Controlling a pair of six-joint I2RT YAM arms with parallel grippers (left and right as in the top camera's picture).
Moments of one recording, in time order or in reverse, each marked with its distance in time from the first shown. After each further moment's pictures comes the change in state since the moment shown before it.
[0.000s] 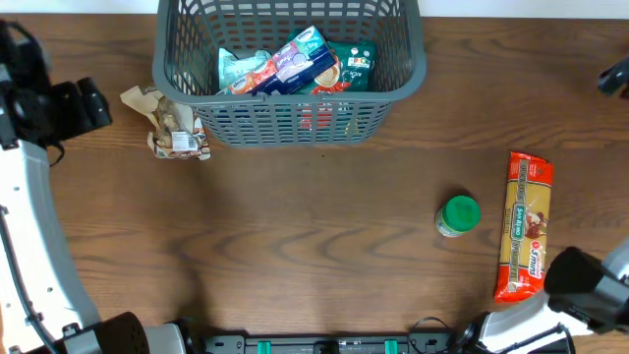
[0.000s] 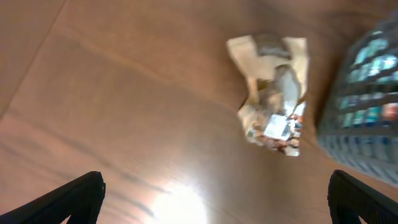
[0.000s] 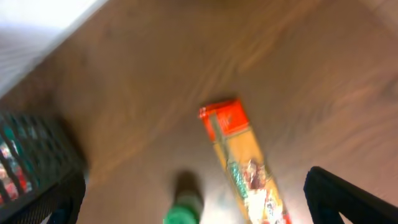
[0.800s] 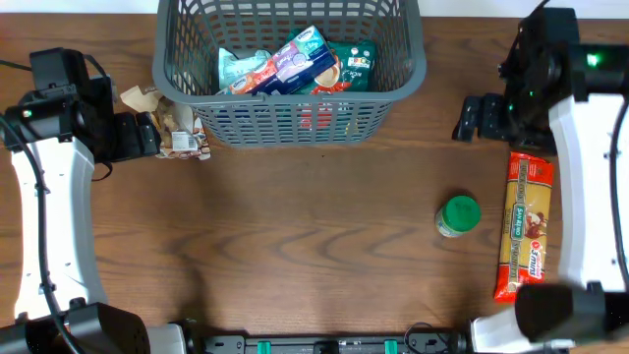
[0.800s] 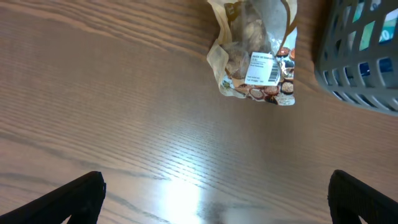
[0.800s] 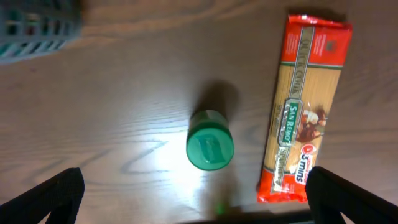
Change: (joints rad) left arm -0.114 0.000 -0.275 0.098 0.029 0.056; right arm 0.502 -0.169 -0.507 0.087 0.119 -0.019
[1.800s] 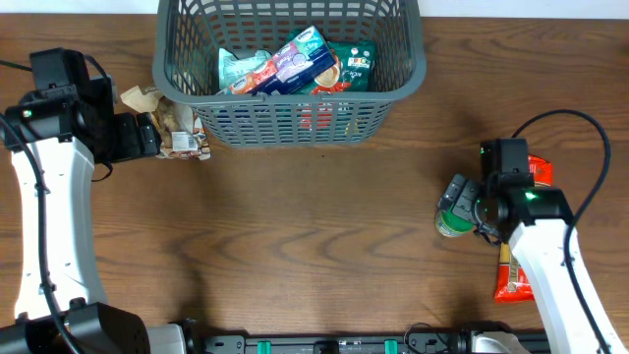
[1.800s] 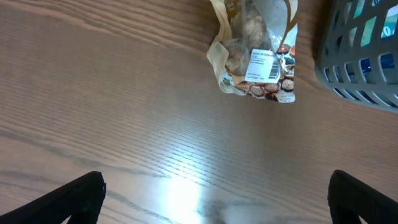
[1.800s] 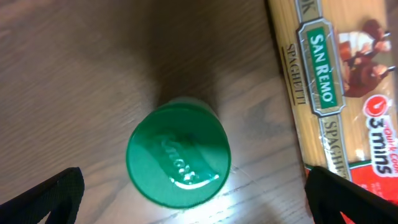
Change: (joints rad) left arm 0.000 0.000 0.000 -0.010 0.000 -0.002; right arm 0.034 -0.423 -0.988 0.622 0.135 0.343
